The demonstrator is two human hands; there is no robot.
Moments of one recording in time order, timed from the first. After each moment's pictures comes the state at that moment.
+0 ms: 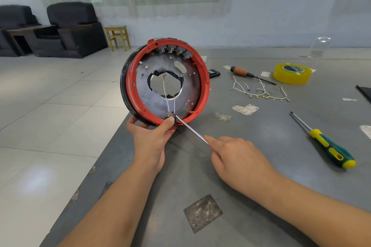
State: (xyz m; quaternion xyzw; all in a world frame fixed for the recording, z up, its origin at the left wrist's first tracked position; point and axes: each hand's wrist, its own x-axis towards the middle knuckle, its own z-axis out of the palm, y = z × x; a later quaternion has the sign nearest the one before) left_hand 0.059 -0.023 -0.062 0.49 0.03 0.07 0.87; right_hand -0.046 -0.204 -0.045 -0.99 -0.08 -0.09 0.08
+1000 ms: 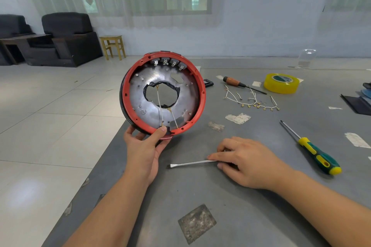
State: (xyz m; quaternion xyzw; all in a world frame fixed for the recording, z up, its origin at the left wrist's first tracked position) left_hand 0.062 -0.016 -0.062 0.45 0.02 0.02 0.89; right_hand -0.039 -0.268 -0.042 -0.97 -0.22 -0.12 0.04
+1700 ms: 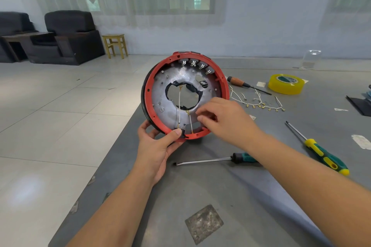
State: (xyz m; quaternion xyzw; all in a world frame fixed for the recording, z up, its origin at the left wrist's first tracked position) left_hand 0.063 -0.020 -0.064 0.48 -0.03 -0.04 0.88; right_hand 0.036 -0.222 0.006 -0.94 -0.15 -0.26 0.18
